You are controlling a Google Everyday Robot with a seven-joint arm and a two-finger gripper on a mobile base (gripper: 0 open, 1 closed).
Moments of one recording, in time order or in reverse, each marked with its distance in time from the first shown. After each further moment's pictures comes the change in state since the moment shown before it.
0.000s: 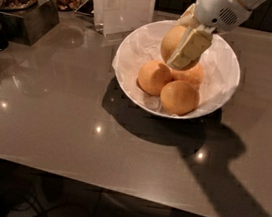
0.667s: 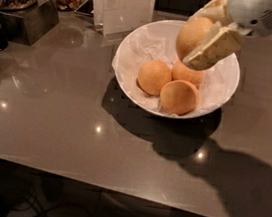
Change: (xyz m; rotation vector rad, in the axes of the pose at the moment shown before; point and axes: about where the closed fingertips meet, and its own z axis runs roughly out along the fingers) arm -0.003 0.038 -0.057 0.108 -0.150 -0.011
